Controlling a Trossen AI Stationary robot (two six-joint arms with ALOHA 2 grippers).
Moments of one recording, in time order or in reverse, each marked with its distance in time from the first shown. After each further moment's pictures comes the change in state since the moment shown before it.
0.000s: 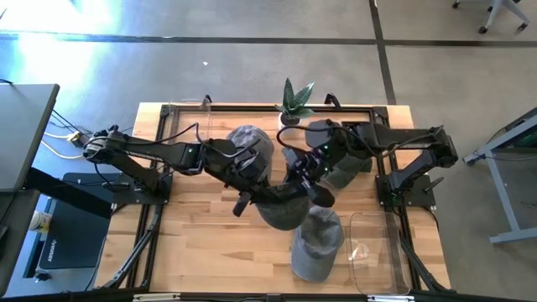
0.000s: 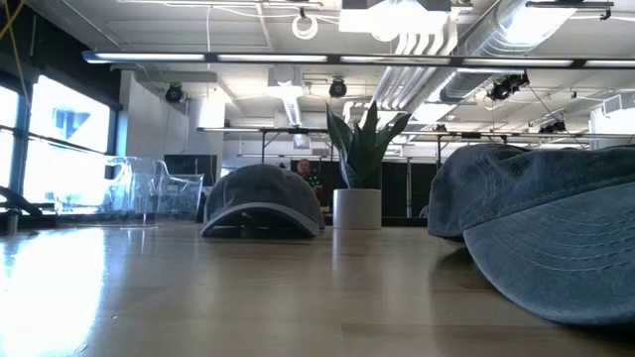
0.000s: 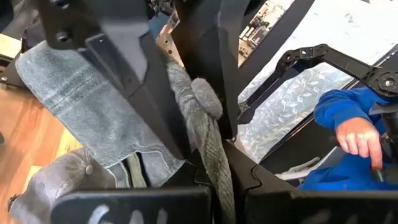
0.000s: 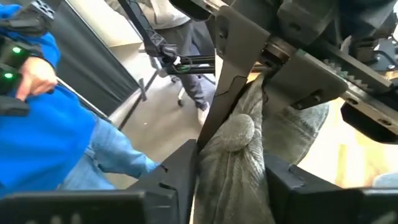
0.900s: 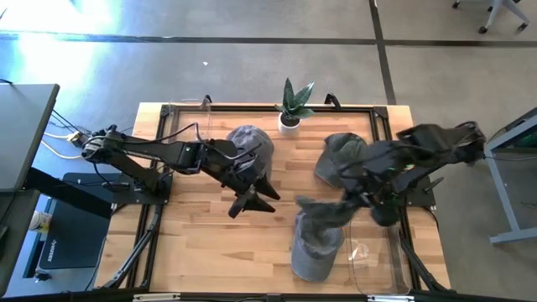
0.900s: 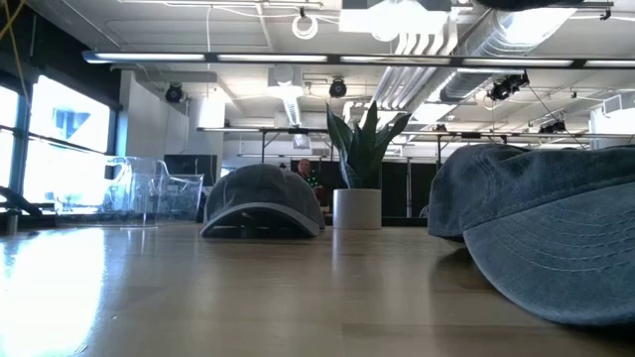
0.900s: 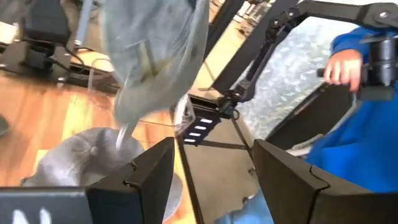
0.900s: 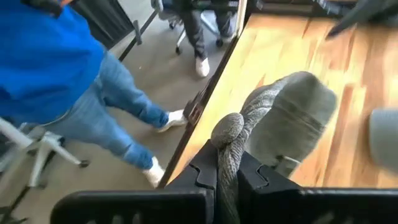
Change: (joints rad) left arm 0.001 -0.019 0.000 -0.096 0.037 0.070; right arm 0.258 -0.255 0.000 -0.440 0.202 -0.010
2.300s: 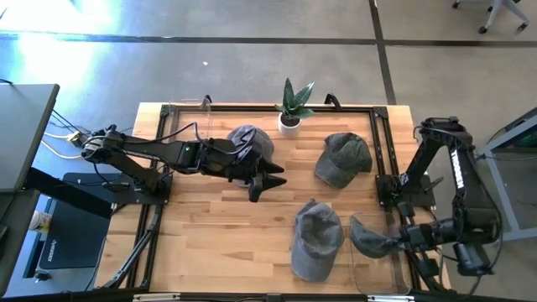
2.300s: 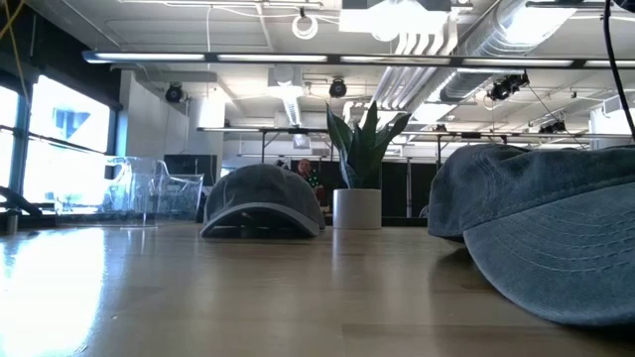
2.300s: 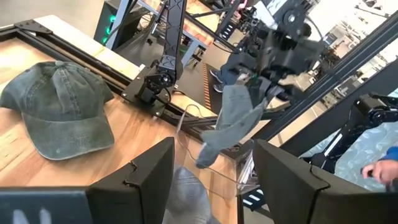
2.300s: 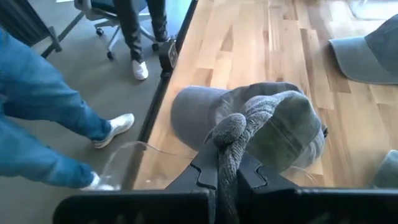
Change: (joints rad) left arm -0.002 0.000 0.000 0.010 -0.438 -0.146; right arm 1.198 -0.115 -0.618 -0.089 1.204 1.073
